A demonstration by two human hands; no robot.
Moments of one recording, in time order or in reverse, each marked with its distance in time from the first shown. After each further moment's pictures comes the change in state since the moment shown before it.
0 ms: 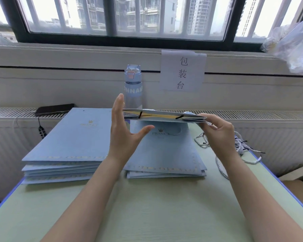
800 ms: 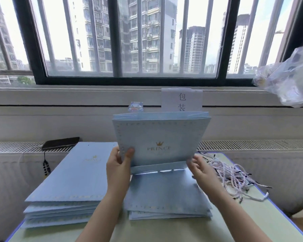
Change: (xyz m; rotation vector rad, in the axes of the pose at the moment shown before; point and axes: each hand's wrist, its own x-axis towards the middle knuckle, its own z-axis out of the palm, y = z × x) left_hand 0.011 0.010 -0.008 -0.360 0.153 -0.476; right_hand -0.008 0.022 0.021 -0.053 -0.240 0.319
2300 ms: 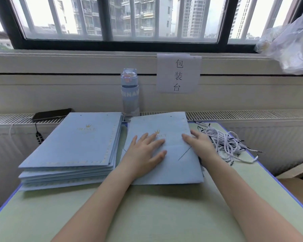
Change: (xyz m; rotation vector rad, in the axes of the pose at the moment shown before) left_hand -0.030 -0.034 0.022 1.085 -0.795 0.333; right_hand -0.005 -0.007 0.002 0.096 0.087 0.373
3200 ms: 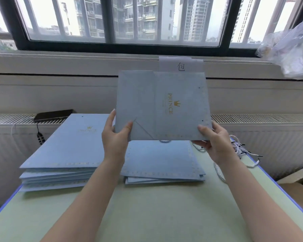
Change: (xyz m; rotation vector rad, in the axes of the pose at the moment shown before) left_hand 0.001 -0.010 -0.045 -1.348 0.771 -0.402; right_hand -0.002 -0.020 -0.027 0.428 -0.050 -0.188
